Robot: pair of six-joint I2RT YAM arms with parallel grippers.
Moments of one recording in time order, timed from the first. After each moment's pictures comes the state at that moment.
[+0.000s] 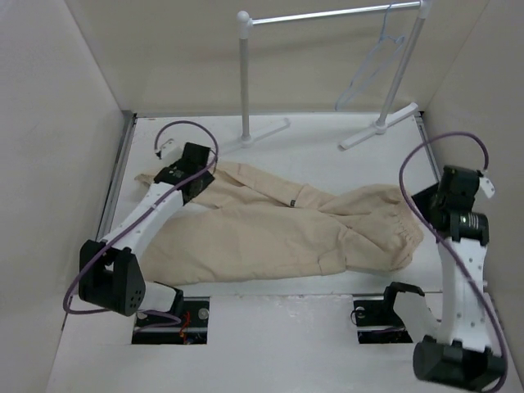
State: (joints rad) left arm -0.28 1.36 1.07 -0.66 -0.48 -0.94; right arm -0.25 0.77 0.96 -0.91 0.22 0.83
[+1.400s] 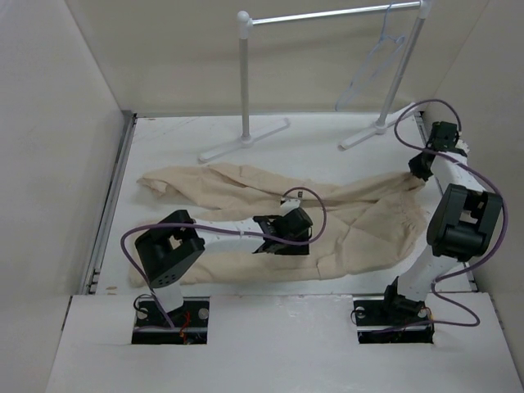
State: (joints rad) left arm -1.11 1.74 1.01 -0.26 -0.15 -0.96; right arm -0.30 1.79 1.32 -0.50 0.20 0.70
